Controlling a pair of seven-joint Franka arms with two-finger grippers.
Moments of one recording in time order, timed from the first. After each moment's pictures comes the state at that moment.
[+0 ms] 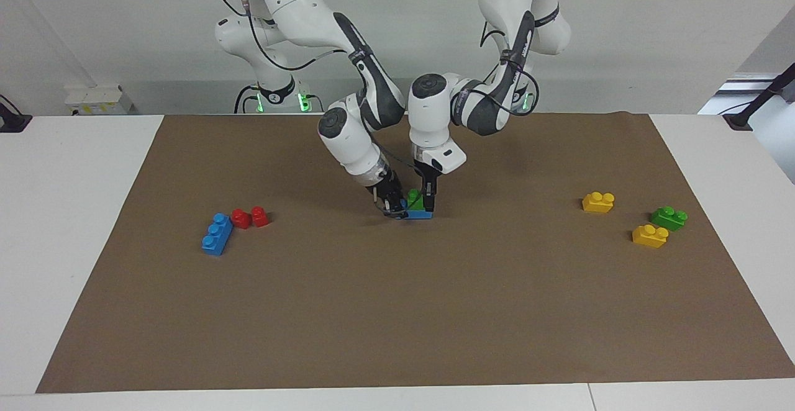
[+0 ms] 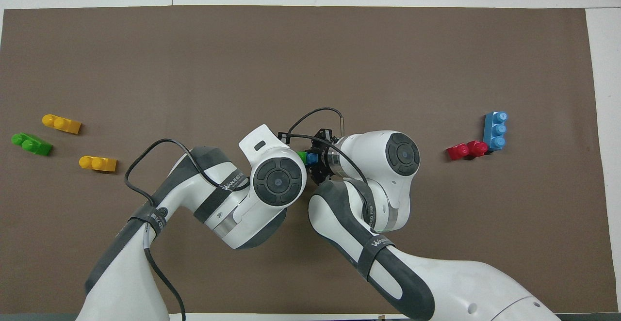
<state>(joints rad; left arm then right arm) -0.62 0.23 -0.08 -2.05 0.25 2.37 -2.24 0.52 0.36 0.08 -2.05 0.66 2.63 1.65</state>
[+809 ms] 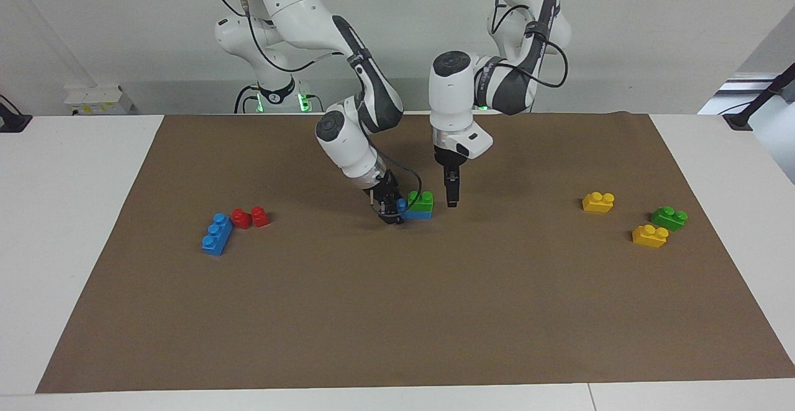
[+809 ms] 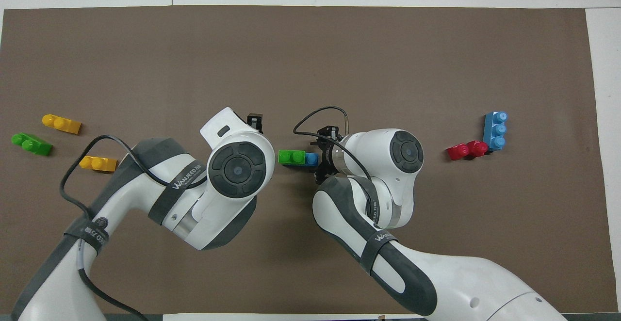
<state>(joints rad) -0.56 0.11 -0.05 -2.04 0.25 2.26 -2.19 0.51 0.36 0.07 -2.05 0.66 2.63 1.65</state>
